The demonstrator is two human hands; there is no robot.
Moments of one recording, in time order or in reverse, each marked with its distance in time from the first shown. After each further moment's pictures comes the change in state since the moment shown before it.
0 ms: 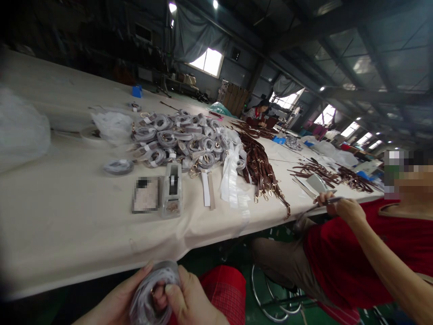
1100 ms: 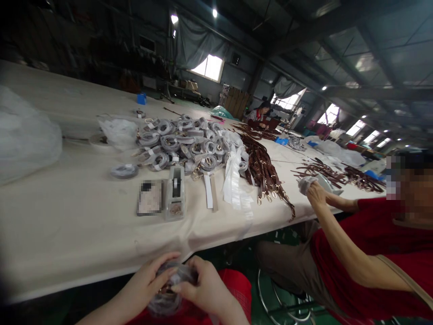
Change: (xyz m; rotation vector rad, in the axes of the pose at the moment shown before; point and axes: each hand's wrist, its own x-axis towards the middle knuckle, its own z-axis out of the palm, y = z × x) left_hand 0.022 0.016 -0.004 1.156 0.243 0.449; right_hand 0.013 0.030 -0.023 -0.177 0.082 0.188
